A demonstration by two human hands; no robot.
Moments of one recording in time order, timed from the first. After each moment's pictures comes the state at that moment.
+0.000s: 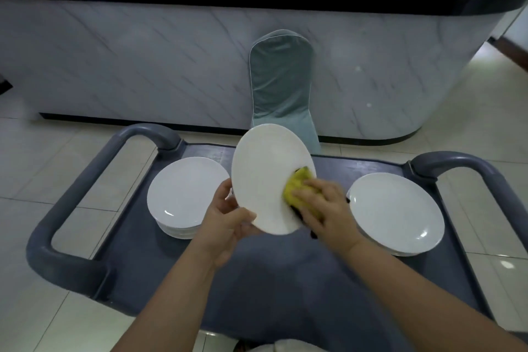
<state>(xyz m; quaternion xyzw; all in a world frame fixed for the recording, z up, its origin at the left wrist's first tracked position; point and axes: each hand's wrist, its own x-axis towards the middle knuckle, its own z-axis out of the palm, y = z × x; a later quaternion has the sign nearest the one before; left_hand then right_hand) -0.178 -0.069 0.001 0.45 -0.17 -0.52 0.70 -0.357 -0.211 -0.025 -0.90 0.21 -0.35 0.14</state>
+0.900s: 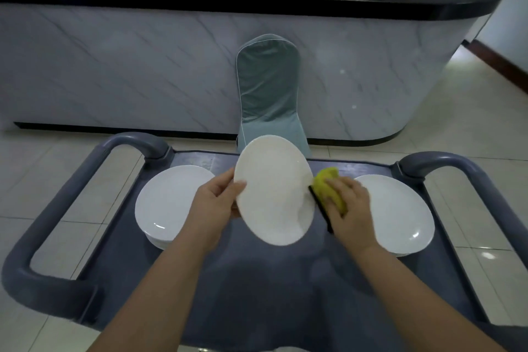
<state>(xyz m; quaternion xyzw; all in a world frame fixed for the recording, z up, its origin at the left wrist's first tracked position) -0.158 -0.093 0.028 0.58 -0.28 -0.42 0.64 -0.382 -0.232 -0.033 -0.81 0.40 -0.39 0.20</state>
